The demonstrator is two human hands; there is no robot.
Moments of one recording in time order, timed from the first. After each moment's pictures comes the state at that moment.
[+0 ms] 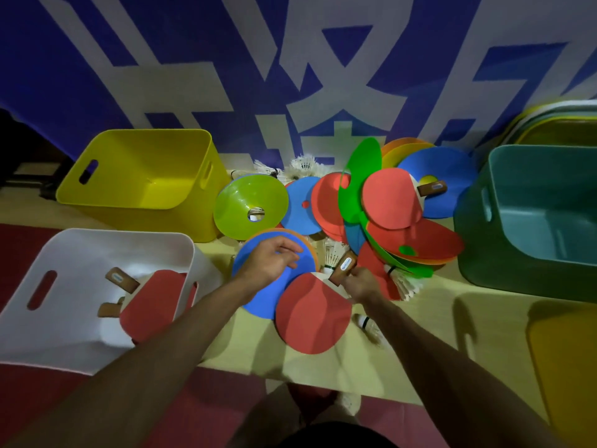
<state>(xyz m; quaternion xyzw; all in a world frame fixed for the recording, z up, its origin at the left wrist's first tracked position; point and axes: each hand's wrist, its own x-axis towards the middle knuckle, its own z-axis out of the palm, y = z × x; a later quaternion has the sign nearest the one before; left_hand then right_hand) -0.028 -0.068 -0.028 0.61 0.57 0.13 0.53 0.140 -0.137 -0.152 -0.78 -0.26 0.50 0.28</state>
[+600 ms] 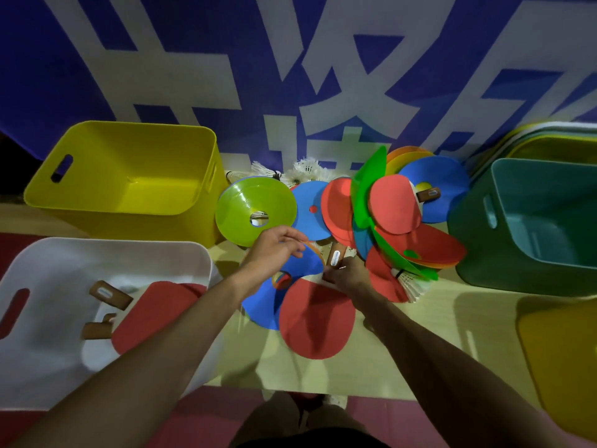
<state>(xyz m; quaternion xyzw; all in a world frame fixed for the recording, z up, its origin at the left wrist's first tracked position) -0.059 -0.024 -0.022 0.60 0.51 0.16 0.60 0.087 -0.097 -0.123 -0.84 -0.29 0.38 0.25</state>
